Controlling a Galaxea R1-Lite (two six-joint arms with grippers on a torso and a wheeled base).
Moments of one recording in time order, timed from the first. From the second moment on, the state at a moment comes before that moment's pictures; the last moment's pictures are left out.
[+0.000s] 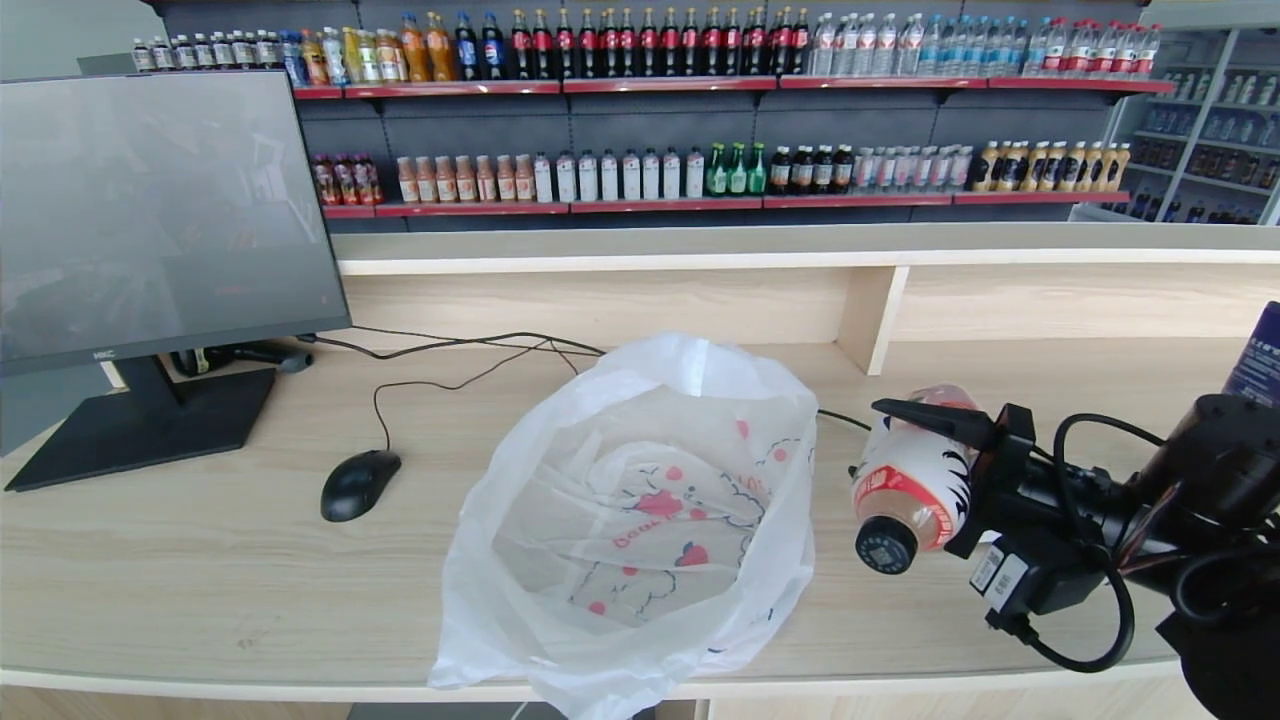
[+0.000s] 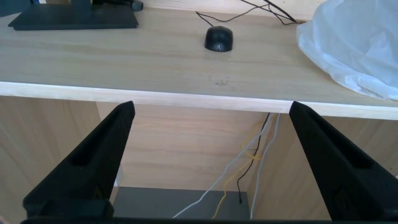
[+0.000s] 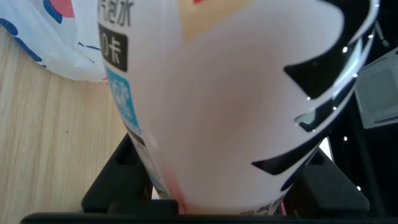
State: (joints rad) left arm 0.00 0.00 0.00 0.00 0.00 0.00; right arm 0.16 1.85 -0.37 -1.57 0.80 -1.46
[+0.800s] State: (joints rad) left arm 0.00 0.00 0.00 0.00 0.00 0.00; right arm 0.15 1.83 -0.35 -1.57 0.81 -1.46
